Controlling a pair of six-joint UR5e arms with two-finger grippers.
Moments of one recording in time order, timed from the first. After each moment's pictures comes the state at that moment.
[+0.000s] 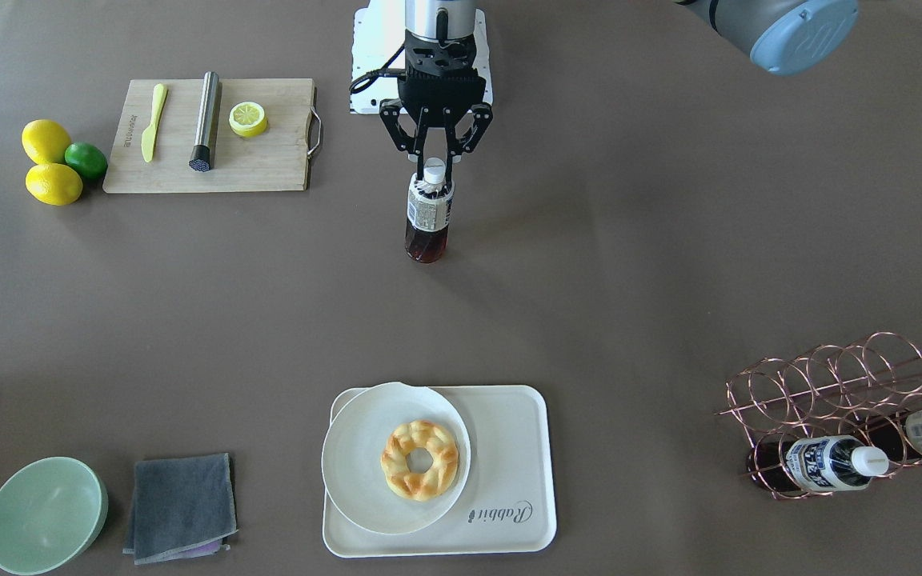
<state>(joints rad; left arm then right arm) -0.38 -2.40 -1.91 -1.32 -1.46 -1.32 1.59 -1.78 1.92 -1.66 2.38 -0.40</state>
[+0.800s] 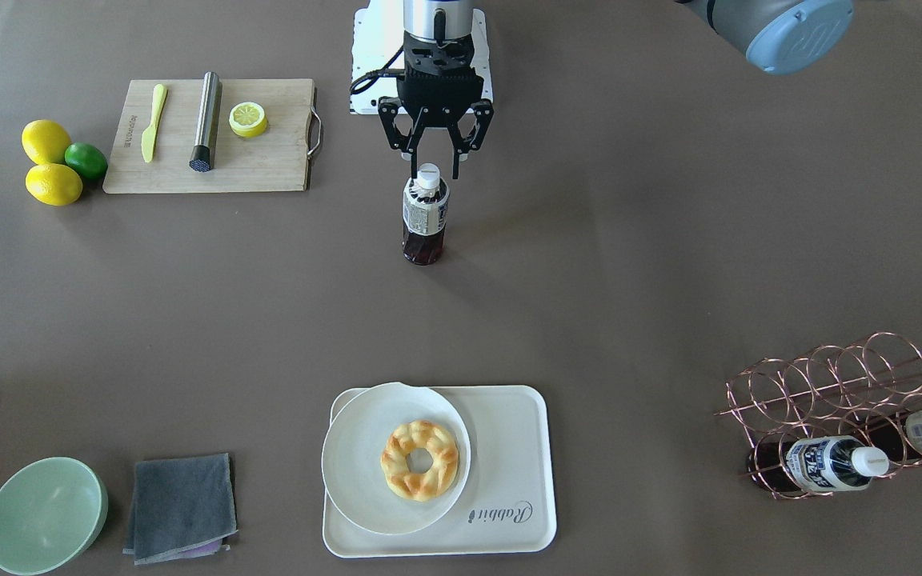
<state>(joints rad) -0.37 -2.39 -1.94 -1.31 -1.45 -1.33 1.59 -1.78 1.91 -1.66 2.40 -0.36</state>
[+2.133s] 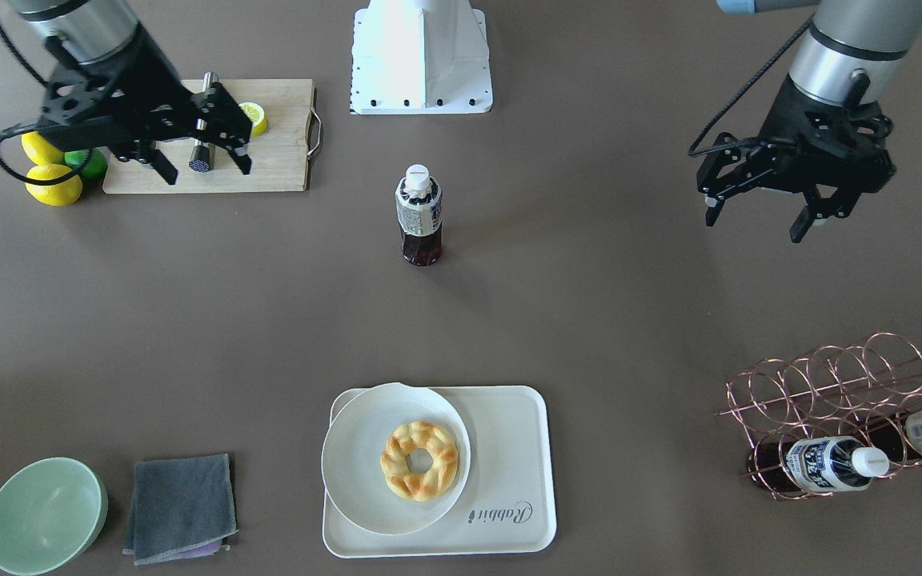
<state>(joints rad) -1.04 -1.93 -2.04 -1.48 -2.04 -0.52 0.77 -1.14 2.15 -1.67 2.05 1.14</state>
